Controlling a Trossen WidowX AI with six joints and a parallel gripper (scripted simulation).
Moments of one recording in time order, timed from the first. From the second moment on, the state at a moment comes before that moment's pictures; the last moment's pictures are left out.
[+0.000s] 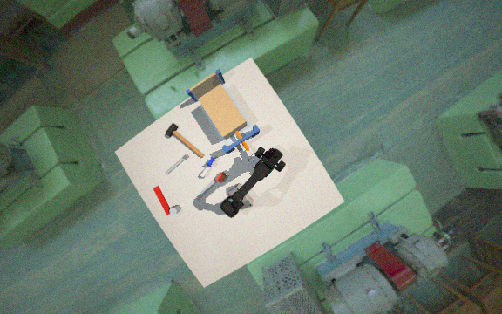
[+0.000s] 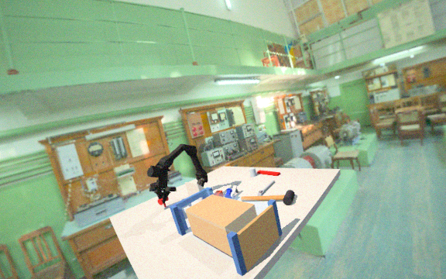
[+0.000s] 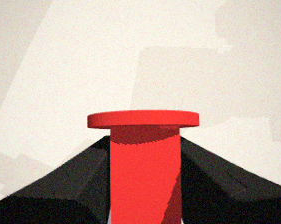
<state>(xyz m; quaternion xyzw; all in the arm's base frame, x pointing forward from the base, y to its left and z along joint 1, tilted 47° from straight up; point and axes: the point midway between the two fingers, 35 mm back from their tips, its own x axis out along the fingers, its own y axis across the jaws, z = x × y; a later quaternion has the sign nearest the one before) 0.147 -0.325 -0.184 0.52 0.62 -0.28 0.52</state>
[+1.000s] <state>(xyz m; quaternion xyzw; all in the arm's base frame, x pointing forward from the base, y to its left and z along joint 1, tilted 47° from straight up) 0.166 -0.327 -0.187 0.53 0.62 -0.29 0.51</state>
